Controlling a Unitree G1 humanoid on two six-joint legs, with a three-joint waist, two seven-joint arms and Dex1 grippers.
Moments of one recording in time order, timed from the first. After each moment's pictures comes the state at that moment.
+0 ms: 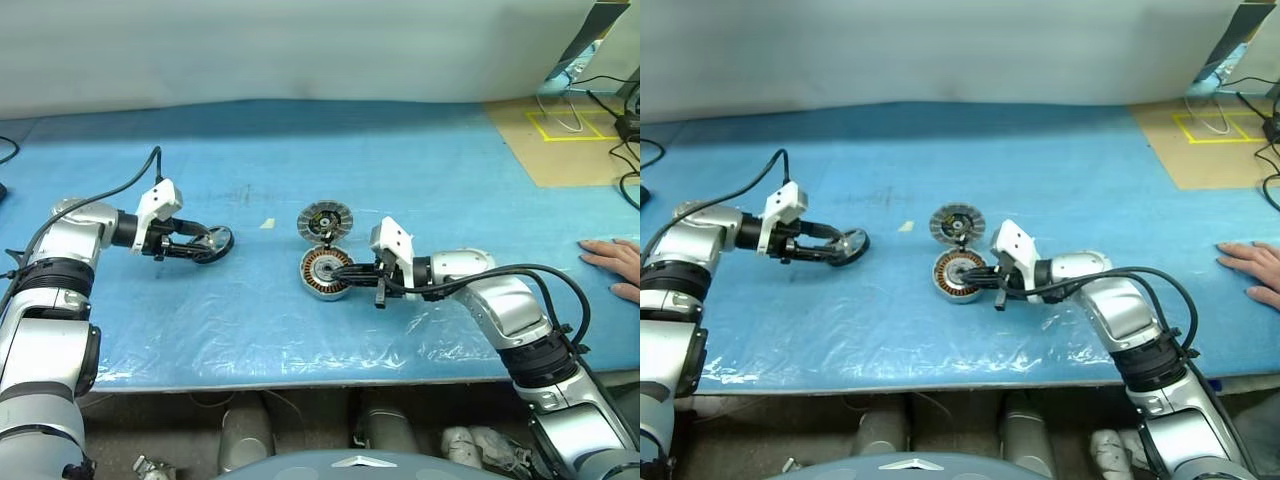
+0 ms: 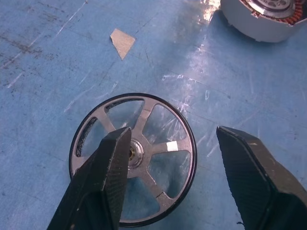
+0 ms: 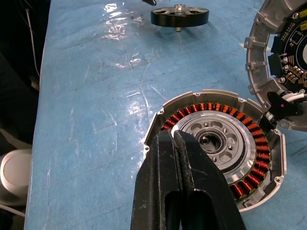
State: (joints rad) left arm -0.83 0.77 -0.09 0.93 -0.09 0.06 -1.52; right arm -0.41 -0.55 0.26 -0.18 0.33 0.63 1.01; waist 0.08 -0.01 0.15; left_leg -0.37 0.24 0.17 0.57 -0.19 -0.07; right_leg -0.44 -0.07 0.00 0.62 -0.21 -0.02
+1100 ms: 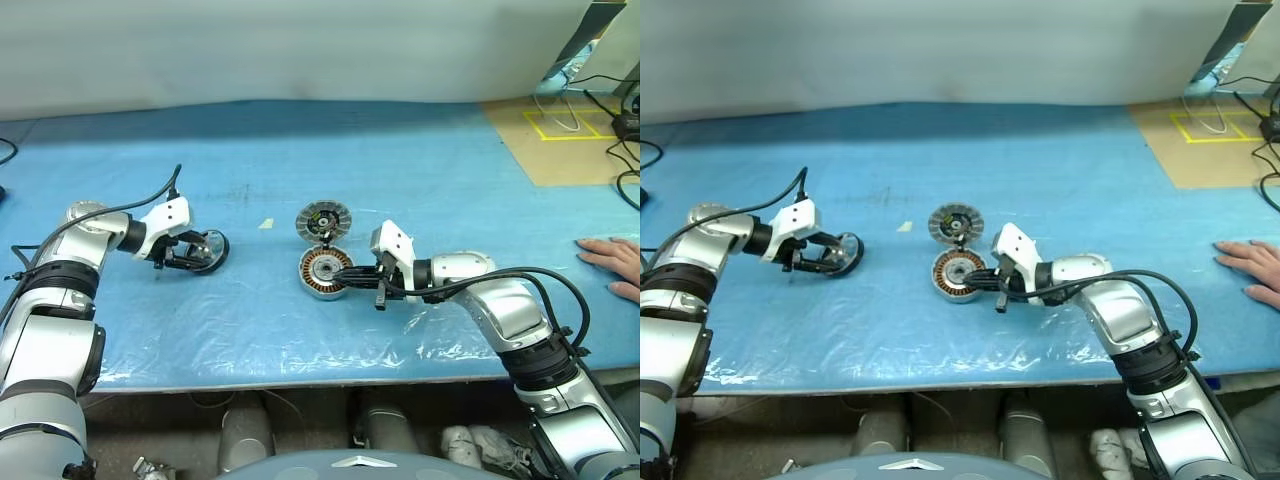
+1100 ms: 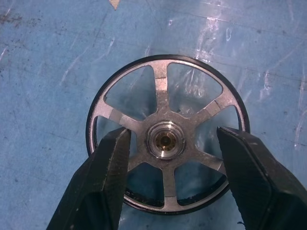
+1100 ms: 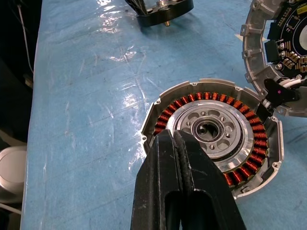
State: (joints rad) left arm -0.83 0.76 -0.18 1.00 0.09 -0.20 -1.42; right arm -0.39 -0.55 0.26 -0.18 0.31 0.63 1.00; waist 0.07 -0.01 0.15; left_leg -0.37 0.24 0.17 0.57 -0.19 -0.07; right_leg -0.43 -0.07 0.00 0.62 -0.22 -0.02
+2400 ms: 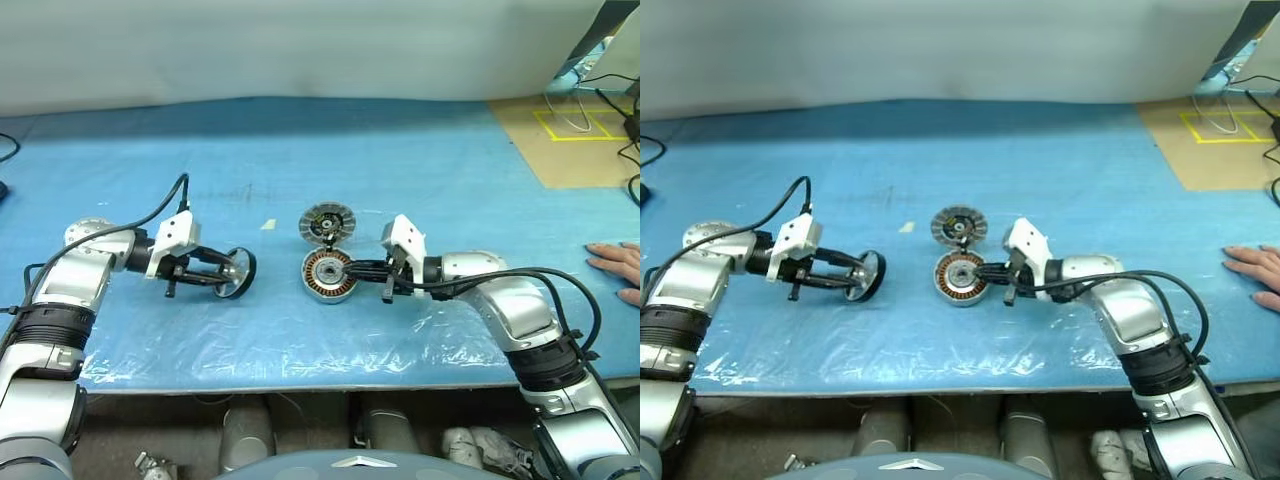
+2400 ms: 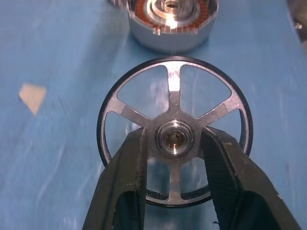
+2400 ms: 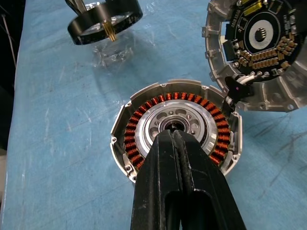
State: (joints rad) left arm -0.51 0.76 -0.05 0.25 -0.27 0.13 -1.50; right arm -0.36 -0.58 0.18 -0.21 0.34 0.65 0.98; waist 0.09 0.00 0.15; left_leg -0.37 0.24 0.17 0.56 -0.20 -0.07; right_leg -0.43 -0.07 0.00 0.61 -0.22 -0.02
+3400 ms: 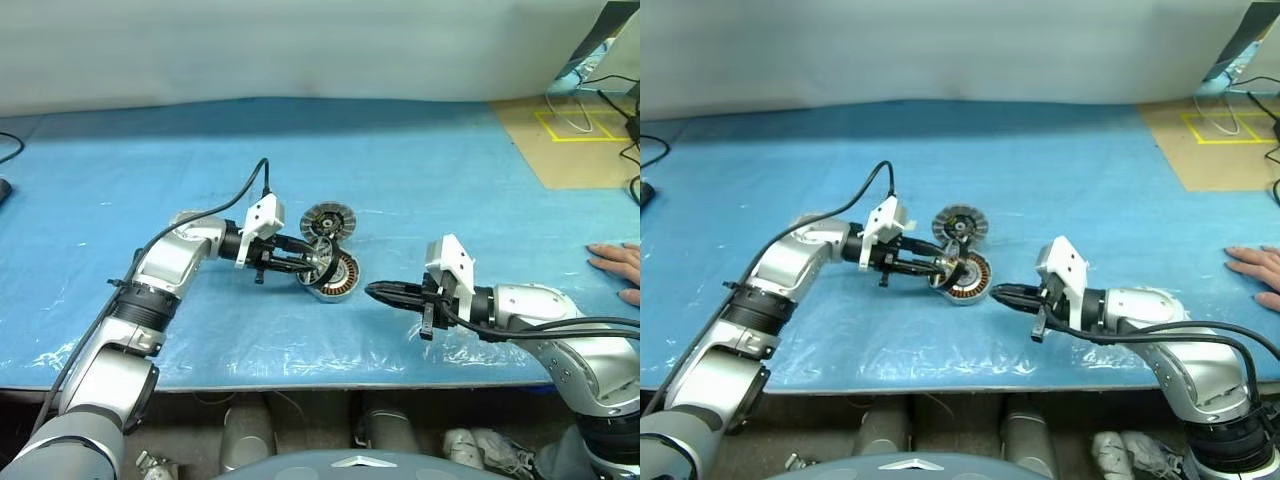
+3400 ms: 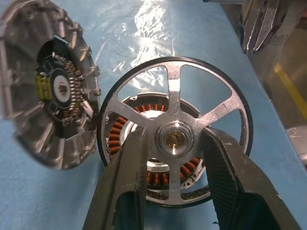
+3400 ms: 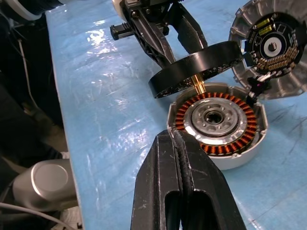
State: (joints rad) left arm -0.67 0.48 -0.24 0.29 -0.26 0.29 -1.35; right arm -0.10 -0.71 -0.01 -0.59 0.58 0.79 0.84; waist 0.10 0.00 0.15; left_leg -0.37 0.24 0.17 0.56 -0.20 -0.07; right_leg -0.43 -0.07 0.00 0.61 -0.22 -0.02
